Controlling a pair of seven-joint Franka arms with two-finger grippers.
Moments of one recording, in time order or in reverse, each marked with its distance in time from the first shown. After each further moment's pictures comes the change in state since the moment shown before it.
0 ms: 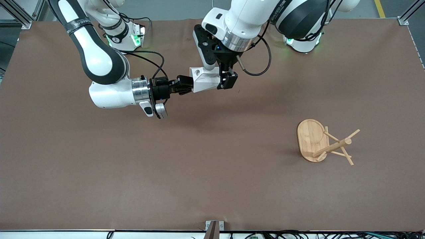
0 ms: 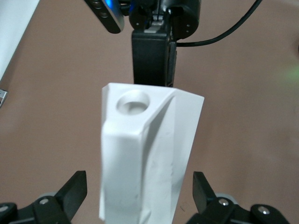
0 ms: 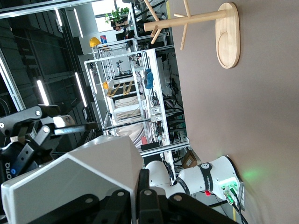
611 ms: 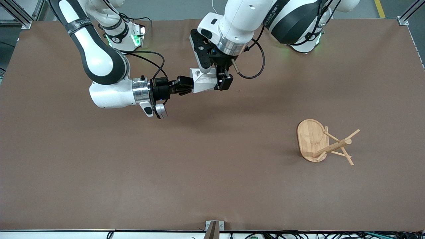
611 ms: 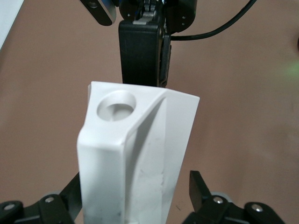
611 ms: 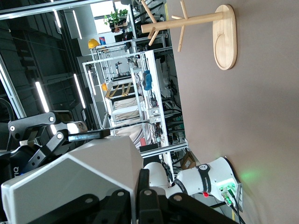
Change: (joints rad) left arm -0.006 0.011 0.000 -0.013 0.000 -0.002 -0.010; right arm 0.000 0.001 0.000 -0.009 0.000 0.010 -0.009
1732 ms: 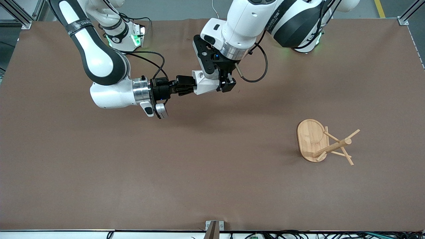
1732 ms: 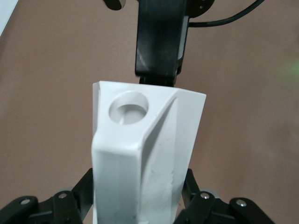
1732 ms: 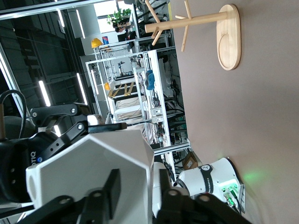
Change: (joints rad) left arm 0.014 0.000 0.010 -0.015 0.001 -0.006 -0.012; right arm -0.005 0.002 0.001 0.004 0.010 -0.007 -0.010
